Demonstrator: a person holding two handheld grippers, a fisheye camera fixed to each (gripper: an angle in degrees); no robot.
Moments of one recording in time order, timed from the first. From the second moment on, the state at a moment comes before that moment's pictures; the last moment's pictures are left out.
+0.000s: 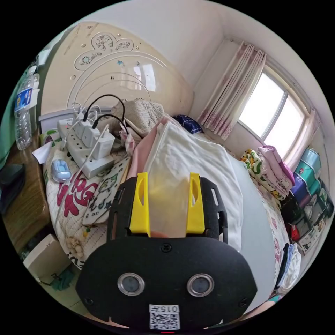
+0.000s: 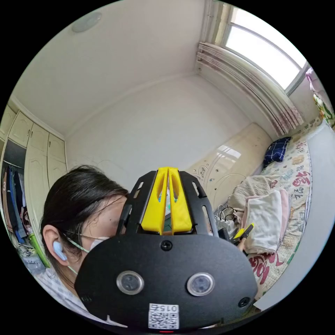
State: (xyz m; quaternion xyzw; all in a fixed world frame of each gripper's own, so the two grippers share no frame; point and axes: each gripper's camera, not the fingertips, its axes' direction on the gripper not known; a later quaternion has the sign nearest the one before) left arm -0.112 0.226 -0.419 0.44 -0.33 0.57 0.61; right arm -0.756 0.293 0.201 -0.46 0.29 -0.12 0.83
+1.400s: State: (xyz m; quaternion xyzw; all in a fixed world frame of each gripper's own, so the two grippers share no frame) left arm -0.188 0.274 -0.330 0.10 -0.11 0.78 0.61; right arm -0.466 0.309 -0.285 -0.60 0.49 -0.19 0.61
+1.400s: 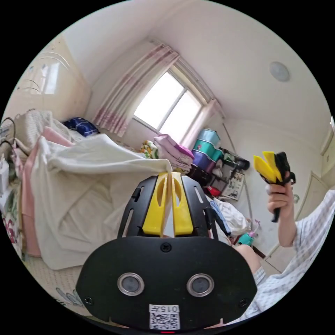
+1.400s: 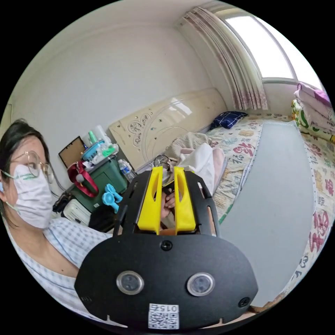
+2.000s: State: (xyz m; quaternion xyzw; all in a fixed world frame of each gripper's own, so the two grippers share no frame) left arm -0.294 0.330 -0.202 0.10 -0.21 0.85 0.47; right arm -0.089 0.471 -0.397 -0.82 0.41 -0.20 0.34
